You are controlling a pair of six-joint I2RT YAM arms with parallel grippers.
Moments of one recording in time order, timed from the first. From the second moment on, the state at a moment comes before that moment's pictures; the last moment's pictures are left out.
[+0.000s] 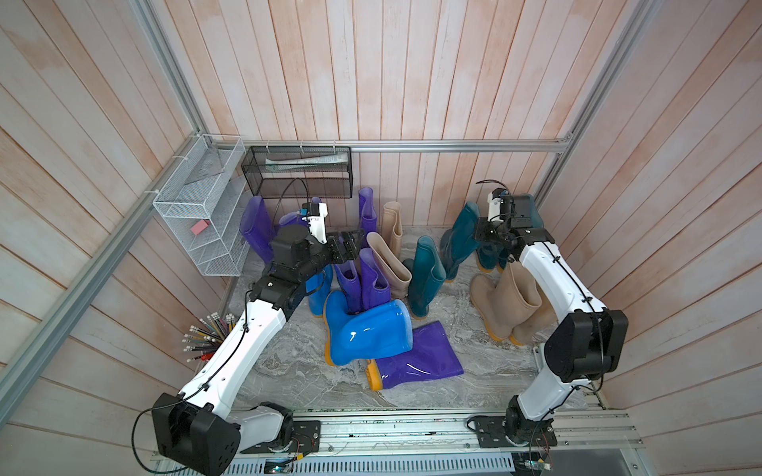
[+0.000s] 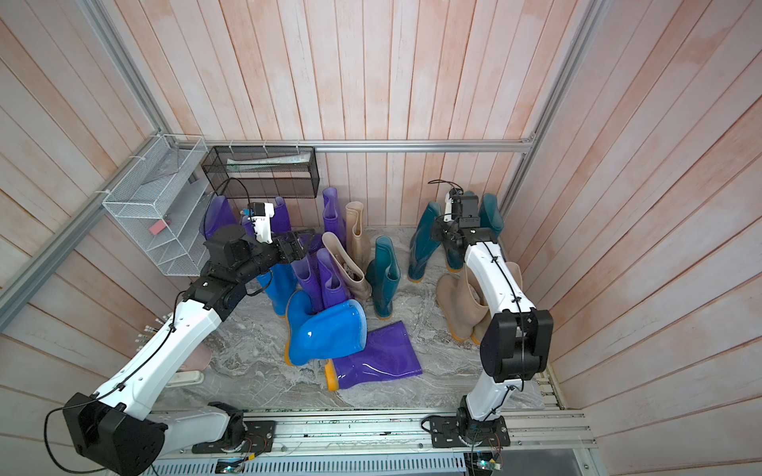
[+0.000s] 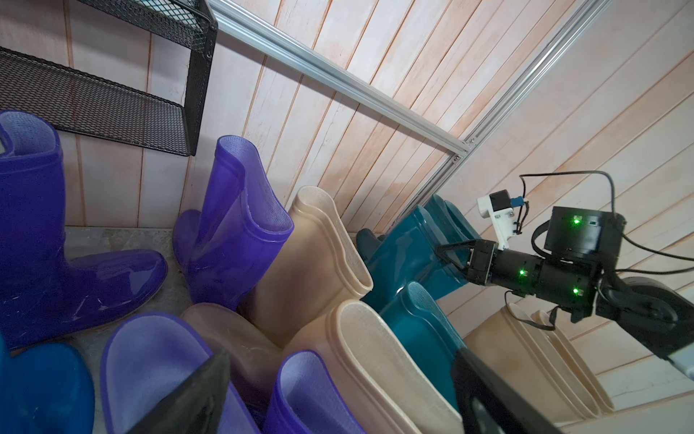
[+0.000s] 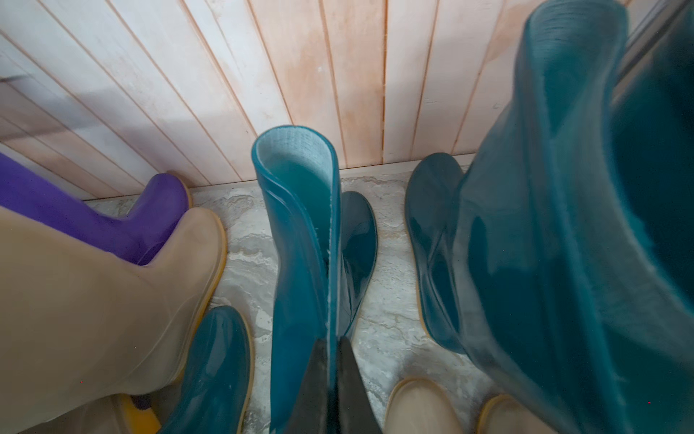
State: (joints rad) left arm -0.33 1.26 1.20 -0.12 0.29 -0.46; right arm 0.11 1.72 1.62 -0.51 -0.04 0.20
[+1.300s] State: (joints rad) left arm -0.33 1.26 1.20 -0.12 0.36 -0.46; right arm 0.14 1.97 1.98 -0.71 0.01 0.18
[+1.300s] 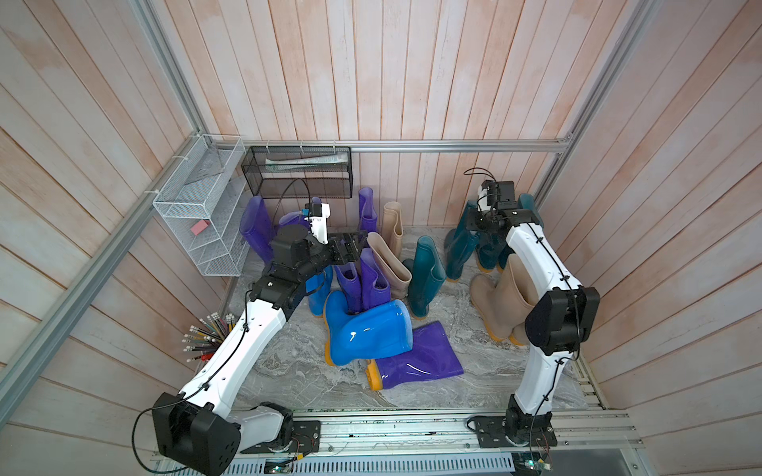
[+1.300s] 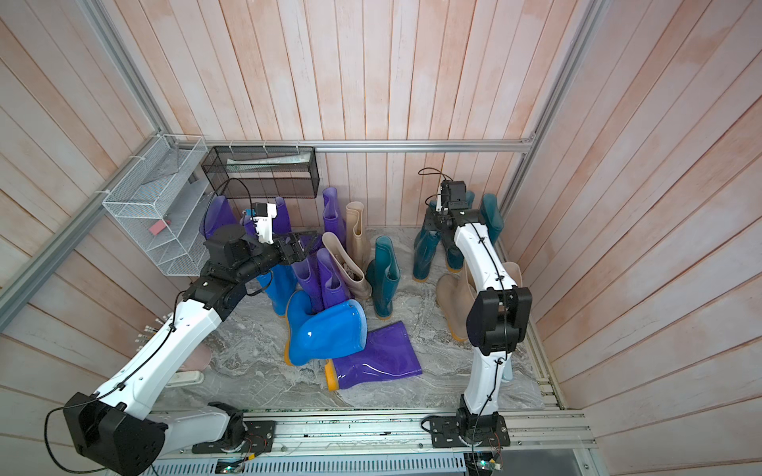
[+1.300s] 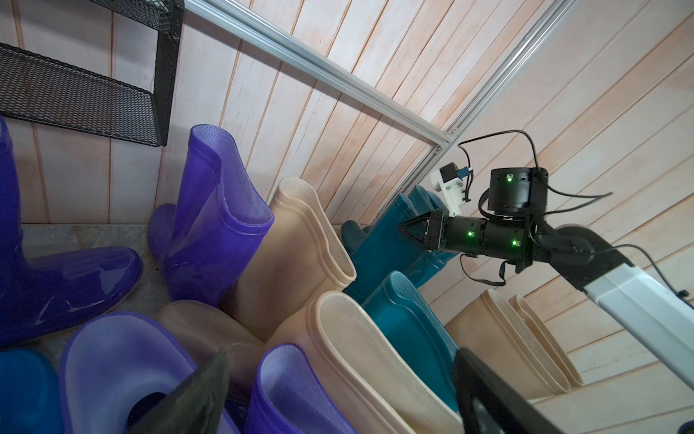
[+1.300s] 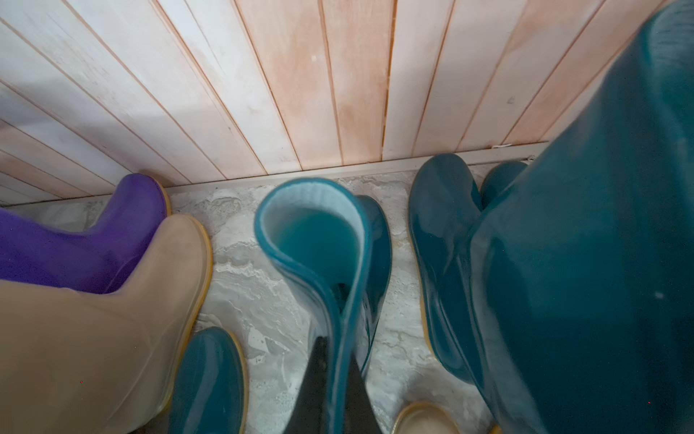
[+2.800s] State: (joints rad) left arm -0.38 1.30 1.22 -0.12 0.57 -0.47; right arm 0.54 1.38 1.50 -0.56 0.11 0.19
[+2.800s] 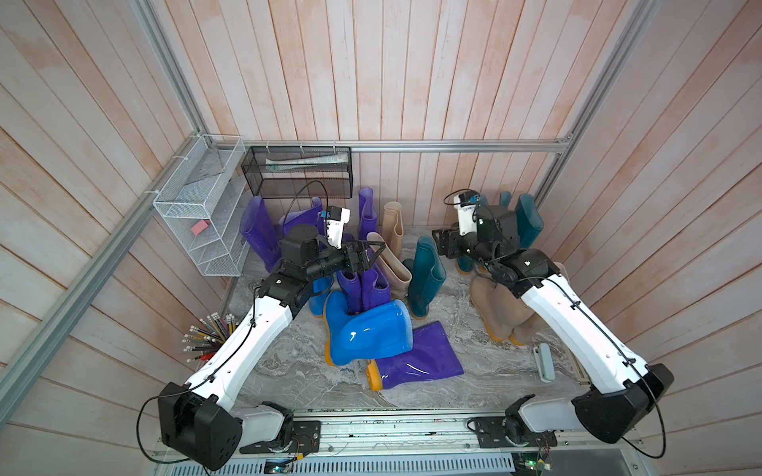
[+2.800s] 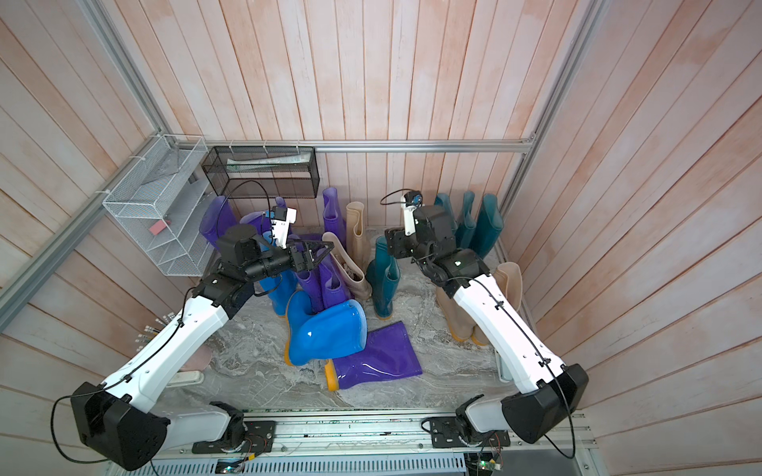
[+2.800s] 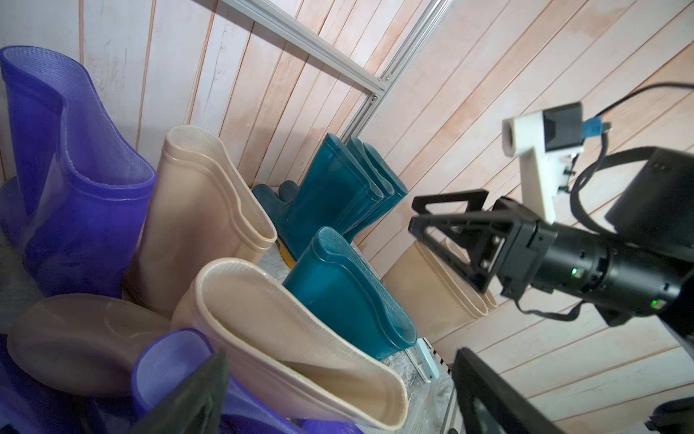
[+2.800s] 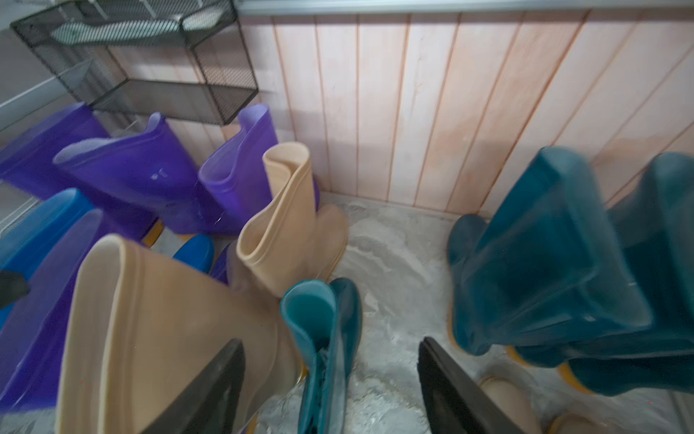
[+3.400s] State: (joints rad) left arm -0.38 1.30 1.22 -0.12 0.56 -0.46; right arm 0.53 1.48 1.37 -0.54 0.09 0.22
